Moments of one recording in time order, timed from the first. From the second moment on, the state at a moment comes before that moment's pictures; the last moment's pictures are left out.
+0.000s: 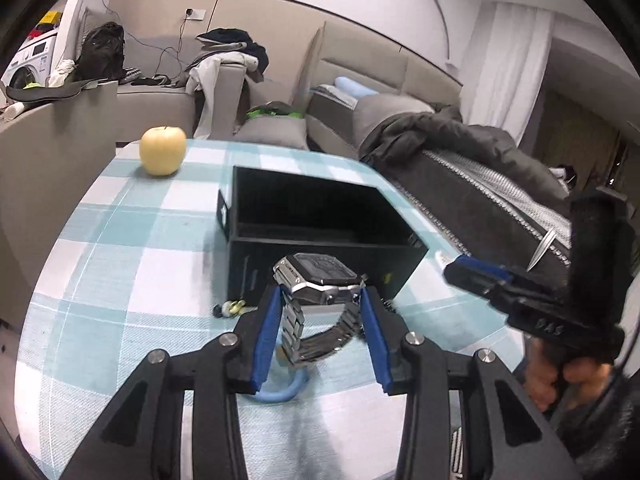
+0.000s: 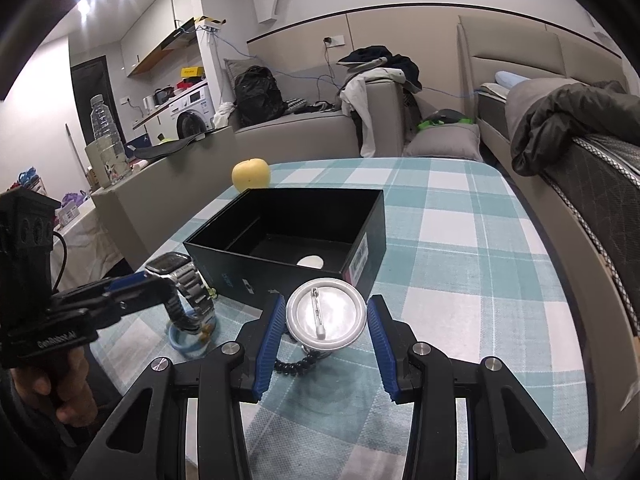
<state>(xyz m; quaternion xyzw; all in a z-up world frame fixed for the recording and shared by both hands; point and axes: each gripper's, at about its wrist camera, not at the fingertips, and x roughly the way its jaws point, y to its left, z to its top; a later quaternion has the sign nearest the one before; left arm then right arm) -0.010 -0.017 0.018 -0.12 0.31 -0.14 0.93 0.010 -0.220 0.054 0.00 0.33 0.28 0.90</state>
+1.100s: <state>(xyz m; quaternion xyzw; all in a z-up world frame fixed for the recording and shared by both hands) 0.024 -0.005 0.057 -0.12 0.25 -0.11 0.95 0.037 -0.205 0.096 0.00 0.28 0.31 0.91</state>
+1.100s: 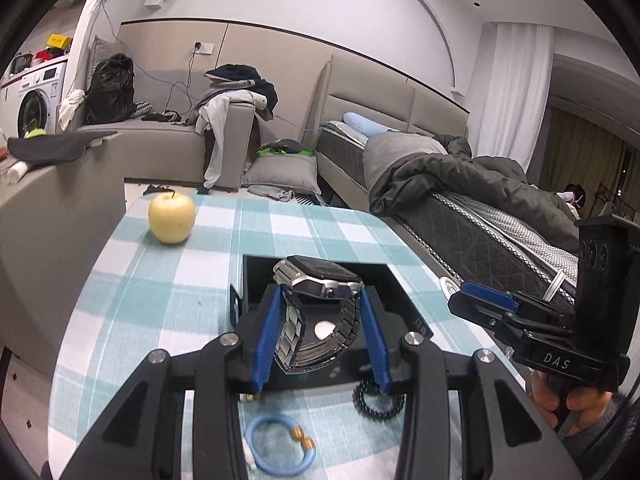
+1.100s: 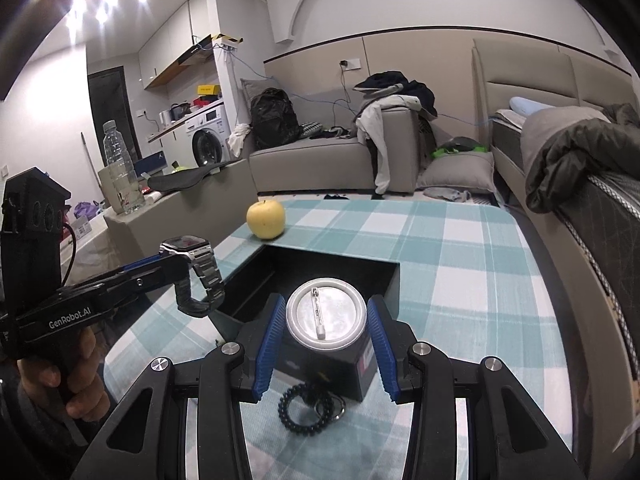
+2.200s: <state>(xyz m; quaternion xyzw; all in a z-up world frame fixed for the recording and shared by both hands) 0.067 -0.016 0.018 -0.08 0.30 -0.08 0.95 0.081 -0.156 0.050 -0.06 0.33 0.31 0.89</state>
